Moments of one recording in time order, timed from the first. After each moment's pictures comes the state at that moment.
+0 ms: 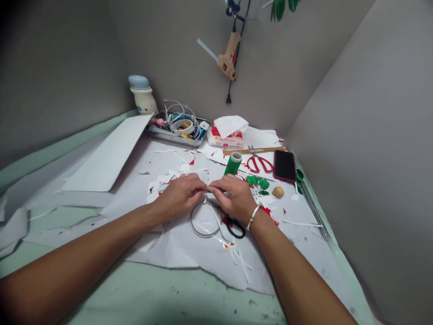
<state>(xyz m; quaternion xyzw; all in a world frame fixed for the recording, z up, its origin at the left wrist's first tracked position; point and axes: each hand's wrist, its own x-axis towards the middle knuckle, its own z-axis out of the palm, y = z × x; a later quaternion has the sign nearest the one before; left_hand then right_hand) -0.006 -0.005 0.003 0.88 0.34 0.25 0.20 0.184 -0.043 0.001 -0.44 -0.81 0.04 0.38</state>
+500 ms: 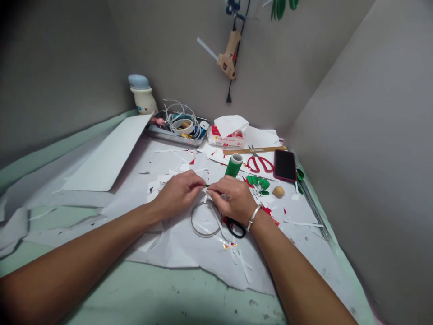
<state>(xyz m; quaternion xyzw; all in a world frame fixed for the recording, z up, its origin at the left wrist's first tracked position) -0.007 0.000 0.001 0.86 0.37 0.28 0.20 0.184 -0.046 0.001 -0.43 -0.83 0.05 0.36</state>
